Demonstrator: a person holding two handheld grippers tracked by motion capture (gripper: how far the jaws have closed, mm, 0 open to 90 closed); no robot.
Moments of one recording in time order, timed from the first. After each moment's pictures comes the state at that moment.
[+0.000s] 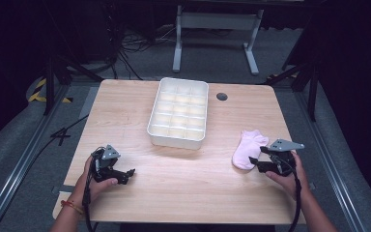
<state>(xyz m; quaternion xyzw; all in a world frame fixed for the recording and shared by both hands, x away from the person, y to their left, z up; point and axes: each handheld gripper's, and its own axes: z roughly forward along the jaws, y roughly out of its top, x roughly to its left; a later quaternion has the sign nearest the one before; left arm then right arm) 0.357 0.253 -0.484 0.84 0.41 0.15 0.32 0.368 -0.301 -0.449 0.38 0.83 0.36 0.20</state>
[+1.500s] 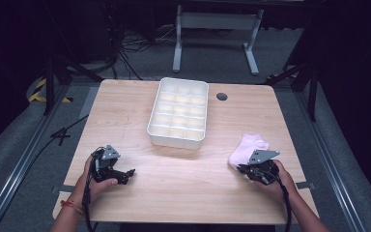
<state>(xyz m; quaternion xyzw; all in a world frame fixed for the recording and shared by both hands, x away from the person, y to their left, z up) 0.357 0.253 -0.484 0.84 0.41 0.15 0.32 0.357 -0.259 -0.465 0.26 0.90 0.32 0.15</state>
